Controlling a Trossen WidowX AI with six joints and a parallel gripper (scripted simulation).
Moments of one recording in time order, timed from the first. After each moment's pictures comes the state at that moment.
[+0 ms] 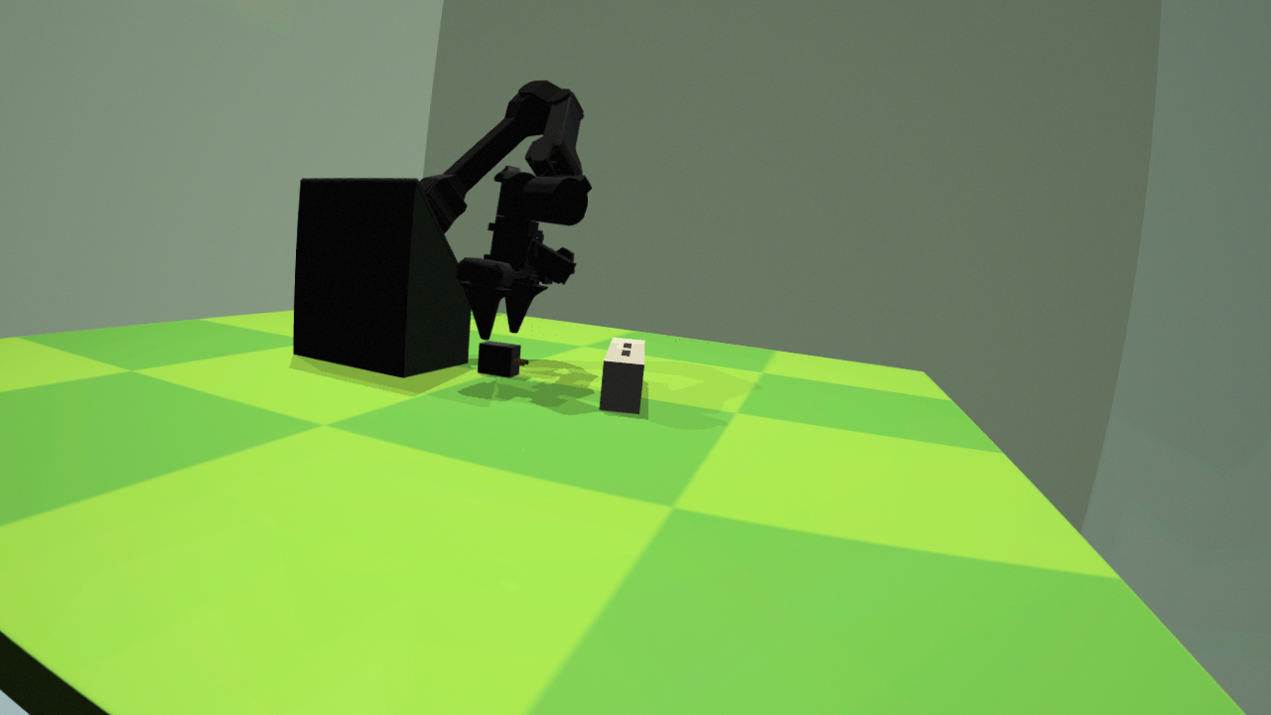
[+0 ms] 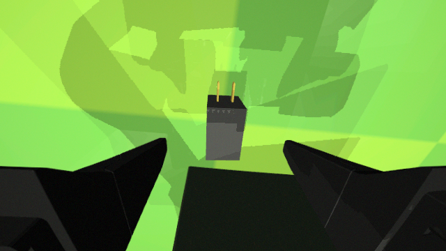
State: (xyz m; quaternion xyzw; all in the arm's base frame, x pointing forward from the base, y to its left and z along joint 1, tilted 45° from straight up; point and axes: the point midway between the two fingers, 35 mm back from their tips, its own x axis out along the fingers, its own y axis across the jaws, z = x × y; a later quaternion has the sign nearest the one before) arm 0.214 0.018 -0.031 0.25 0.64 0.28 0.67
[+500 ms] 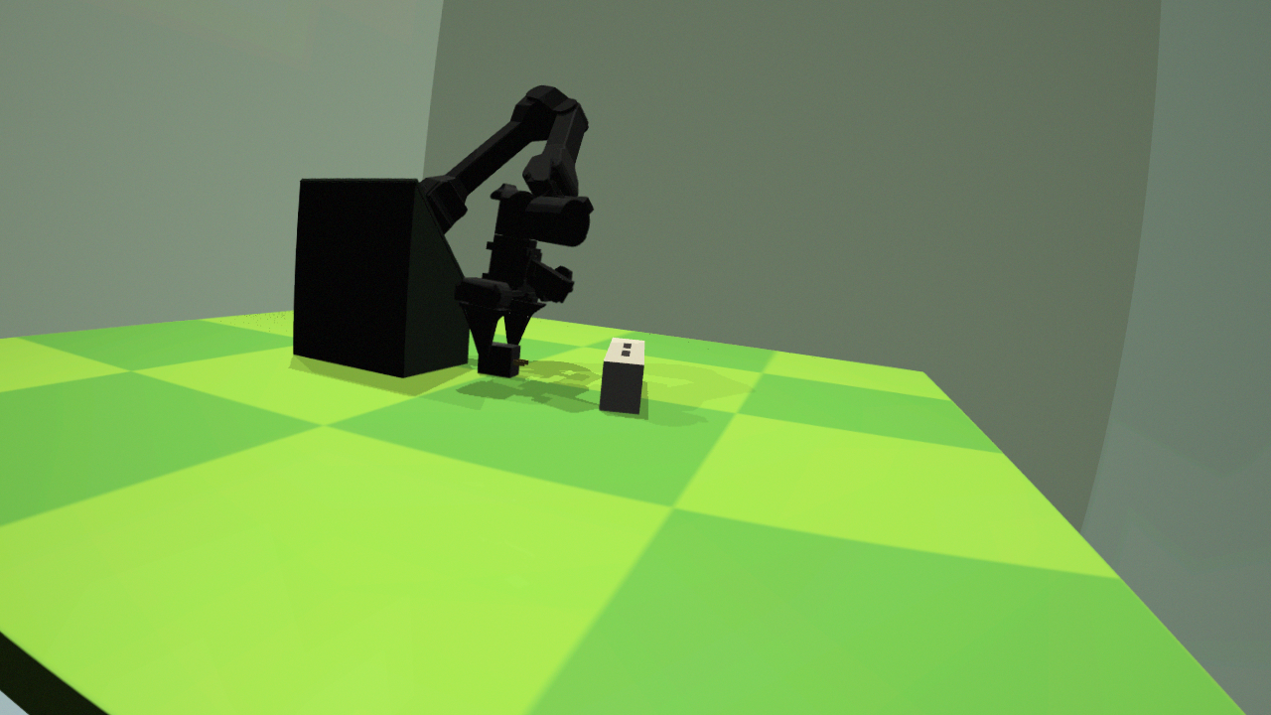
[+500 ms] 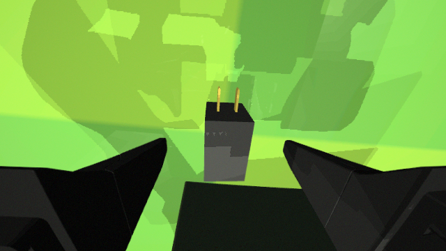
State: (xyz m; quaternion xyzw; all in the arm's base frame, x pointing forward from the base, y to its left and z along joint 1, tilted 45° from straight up) arm 0.216 0.034 -0.048 0.26 0.64 0.28 0.67
